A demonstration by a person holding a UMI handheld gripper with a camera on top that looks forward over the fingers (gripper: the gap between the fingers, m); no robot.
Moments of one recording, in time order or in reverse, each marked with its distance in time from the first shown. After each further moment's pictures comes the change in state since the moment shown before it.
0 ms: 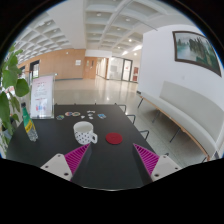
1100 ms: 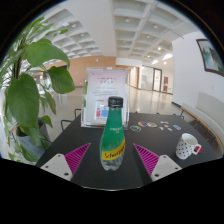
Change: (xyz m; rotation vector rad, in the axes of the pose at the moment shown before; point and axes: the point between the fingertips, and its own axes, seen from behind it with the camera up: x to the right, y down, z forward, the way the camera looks) arm -0.429 -0.020 0.059 0.111 -0.307 -0.059
